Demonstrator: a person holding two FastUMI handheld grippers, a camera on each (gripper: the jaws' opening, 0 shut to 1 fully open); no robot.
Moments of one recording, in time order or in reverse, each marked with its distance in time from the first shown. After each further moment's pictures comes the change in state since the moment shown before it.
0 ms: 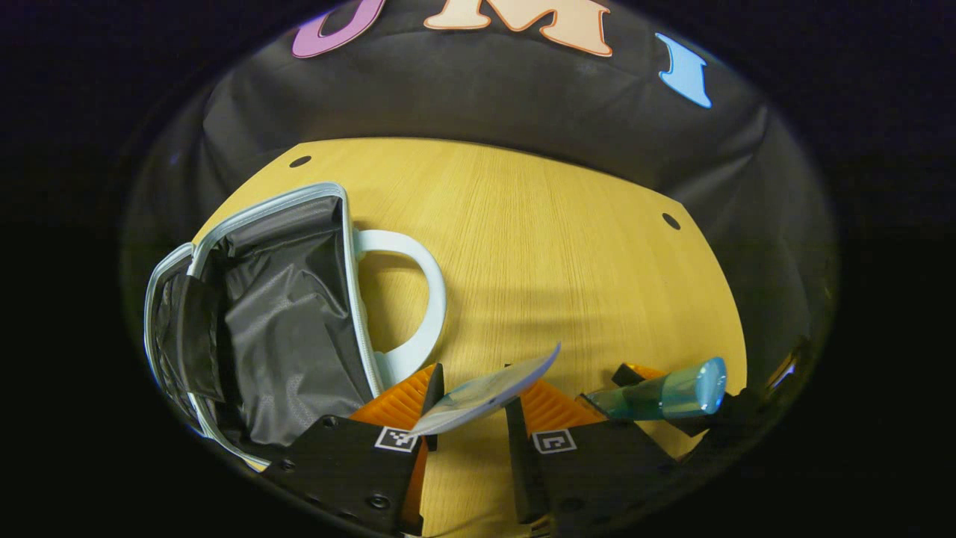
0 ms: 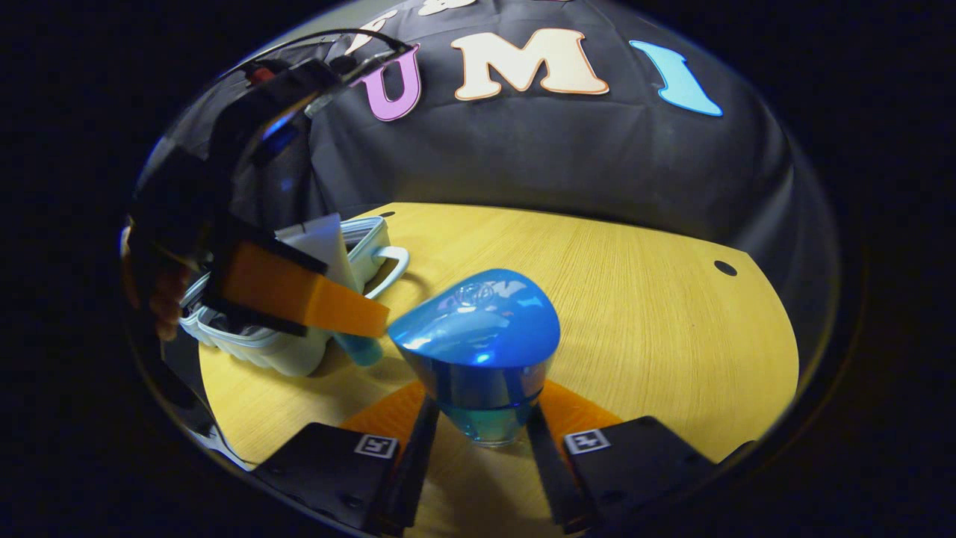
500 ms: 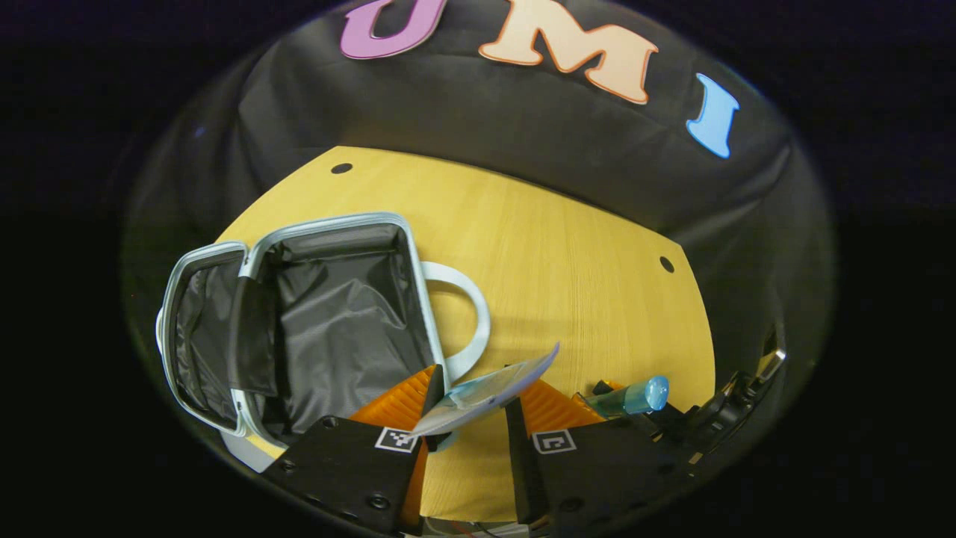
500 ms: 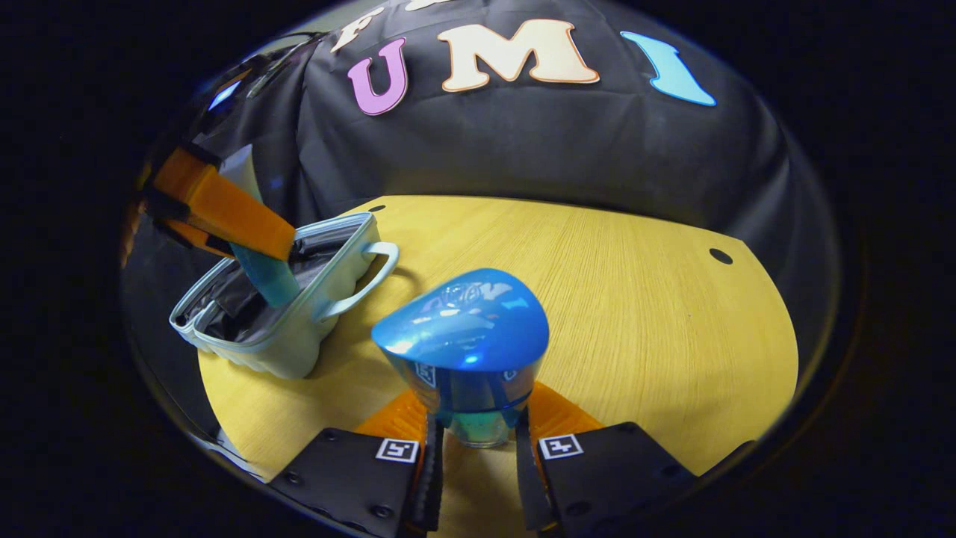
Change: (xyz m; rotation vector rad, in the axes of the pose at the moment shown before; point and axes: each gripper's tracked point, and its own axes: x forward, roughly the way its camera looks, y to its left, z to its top) left arm -0.074 0.044 0.037 -0.134 -0.035 0.018; right arm -0.003 0.000 -0.003 0.057 0.066 0.003
